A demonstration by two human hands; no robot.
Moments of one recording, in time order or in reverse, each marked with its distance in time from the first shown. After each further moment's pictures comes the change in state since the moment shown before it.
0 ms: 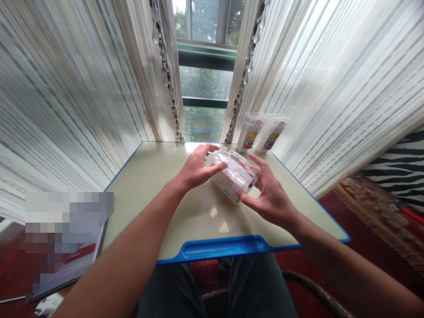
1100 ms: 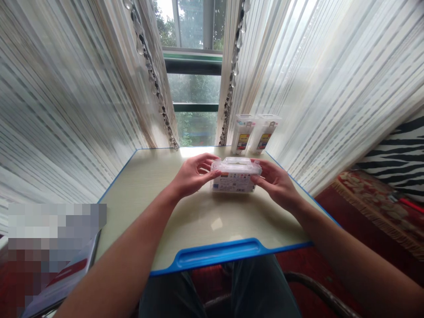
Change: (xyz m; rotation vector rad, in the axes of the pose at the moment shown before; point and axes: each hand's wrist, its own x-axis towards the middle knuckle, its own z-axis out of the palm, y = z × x) left_hand -0.003 -0.005 0.005 -0.365 -0.175 -0.046; right_hand 0.013 0.045 -0.037 0.392 0.096 0.096
